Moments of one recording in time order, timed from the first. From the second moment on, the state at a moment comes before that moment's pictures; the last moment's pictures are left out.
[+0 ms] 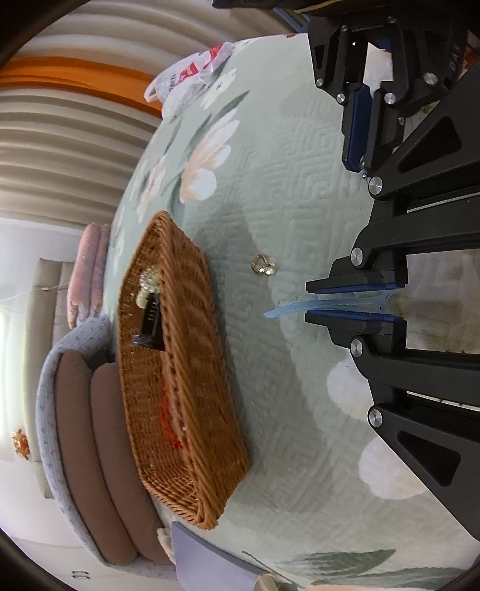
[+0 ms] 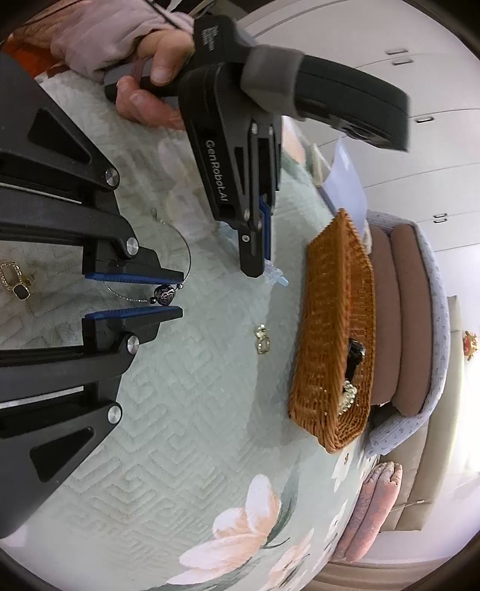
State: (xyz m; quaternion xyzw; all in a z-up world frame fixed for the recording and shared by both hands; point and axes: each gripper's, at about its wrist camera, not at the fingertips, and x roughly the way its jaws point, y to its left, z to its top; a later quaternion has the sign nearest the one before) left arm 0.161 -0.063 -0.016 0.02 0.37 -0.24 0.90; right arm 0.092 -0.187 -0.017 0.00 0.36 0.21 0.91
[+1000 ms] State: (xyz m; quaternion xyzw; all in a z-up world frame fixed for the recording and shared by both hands) left arm 0.149 -0.035 0.020 -0.04 0.31 -0.26 0.92; right arm 0.092 -0.230 0.047 0.11 0.28 0.22 0.93
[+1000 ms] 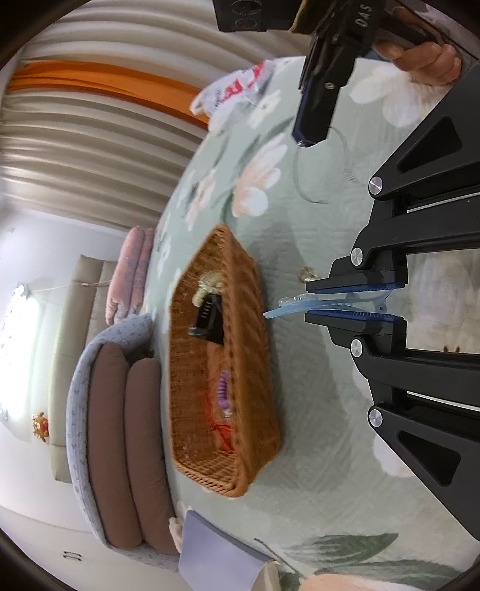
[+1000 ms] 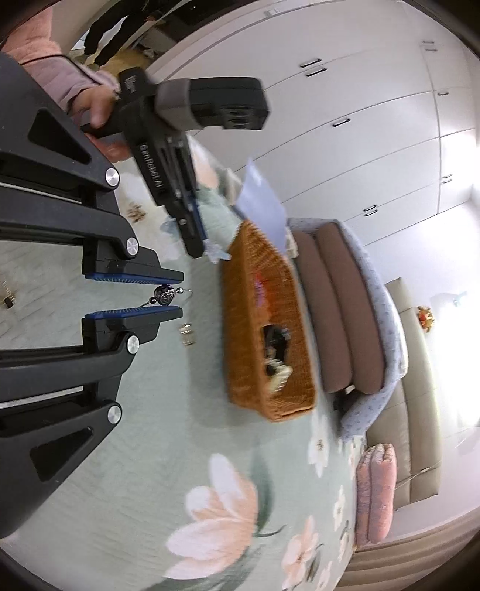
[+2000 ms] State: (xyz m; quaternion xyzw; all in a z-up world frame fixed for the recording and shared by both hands) left arm 0.309 -0.019 0.038 -0.09 0.29 -0.21 0.93; right arm 0.277 -0.188 0.054 0.10 0.27 0.21 0.93
